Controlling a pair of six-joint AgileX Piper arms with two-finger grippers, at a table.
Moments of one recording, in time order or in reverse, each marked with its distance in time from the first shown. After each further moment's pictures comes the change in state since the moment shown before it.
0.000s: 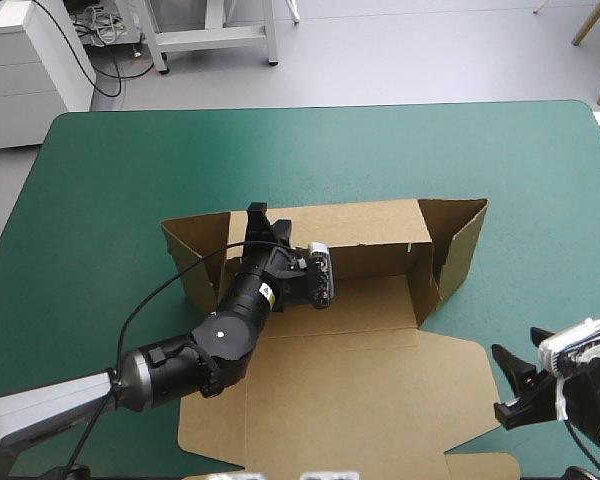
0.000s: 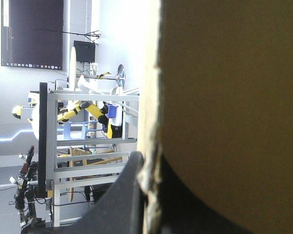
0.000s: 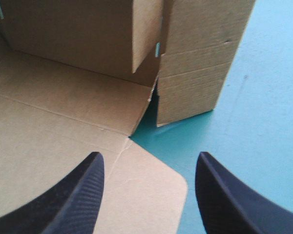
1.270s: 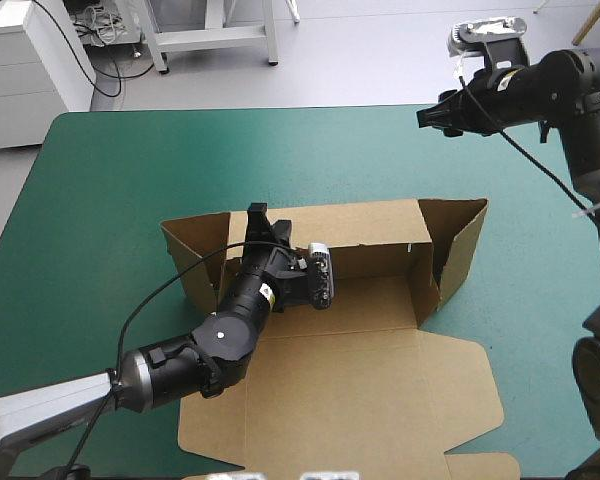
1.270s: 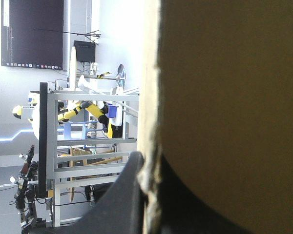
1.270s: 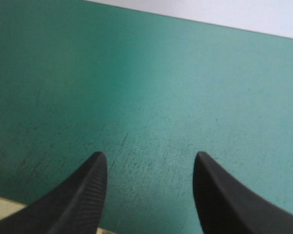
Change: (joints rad) left arm -0.002 0.000 0.000 0.000 0.003 0.001; right arm -0.484 1.340 -1.400 0.425 0.312 -0.357
